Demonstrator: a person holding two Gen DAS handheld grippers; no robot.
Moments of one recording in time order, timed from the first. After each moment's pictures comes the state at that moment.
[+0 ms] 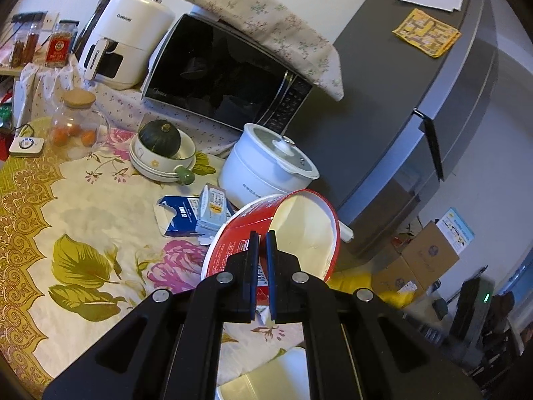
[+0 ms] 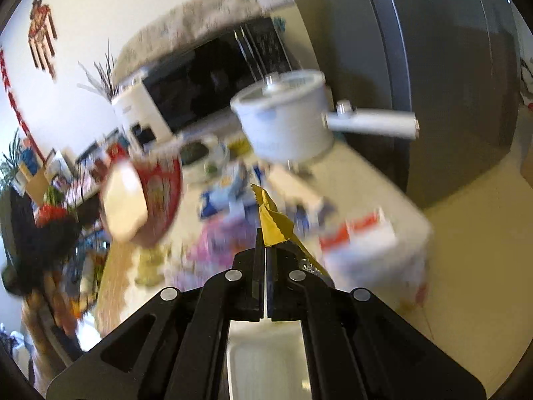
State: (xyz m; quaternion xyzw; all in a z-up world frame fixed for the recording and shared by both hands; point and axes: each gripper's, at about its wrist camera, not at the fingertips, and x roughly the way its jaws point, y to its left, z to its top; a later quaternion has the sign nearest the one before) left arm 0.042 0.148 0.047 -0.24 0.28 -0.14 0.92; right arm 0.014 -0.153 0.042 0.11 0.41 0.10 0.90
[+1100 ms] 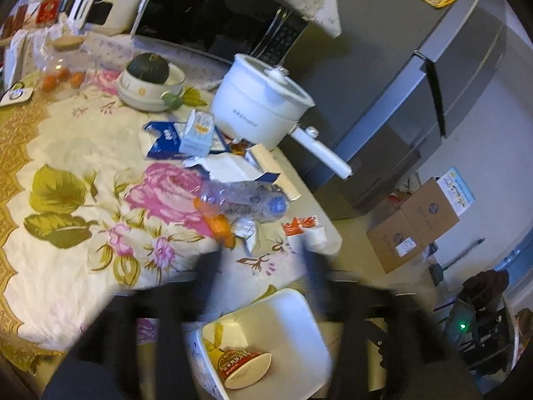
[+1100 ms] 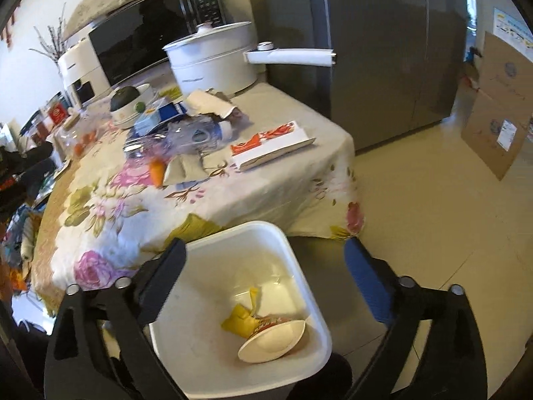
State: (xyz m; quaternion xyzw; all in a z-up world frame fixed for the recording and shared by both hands) left arm 0.017 0.098 -0.005 -0.23 0.39 -0.15 0.88; right arm -0.053 -0.184 -0.022 0.06 0.43 -0.04 0.90
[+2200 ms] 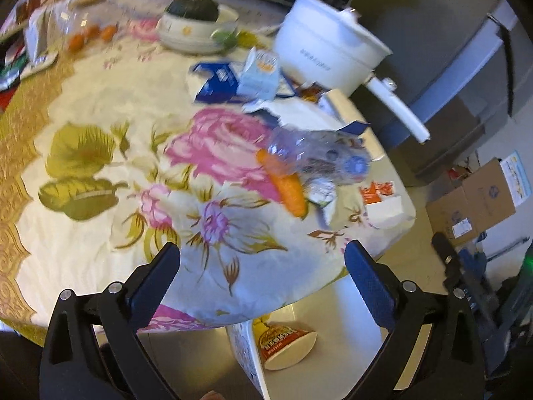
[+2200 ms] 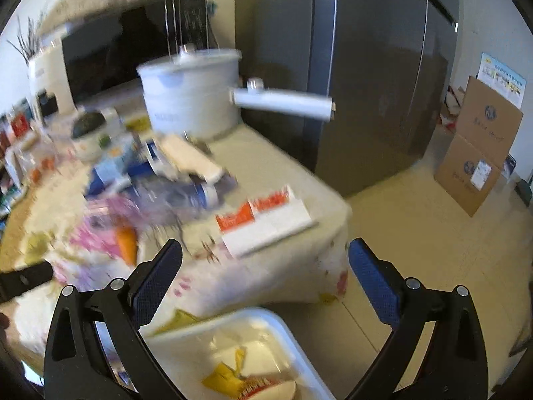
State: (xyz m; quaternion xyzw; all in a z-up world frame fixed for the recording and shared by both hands) left arm 0.064 0.096 -0.072 -0.19 0.51 -0.05 0.84; right arm 0.034 -0.146 -0.023 0.01 0.40 -0.12 0.91
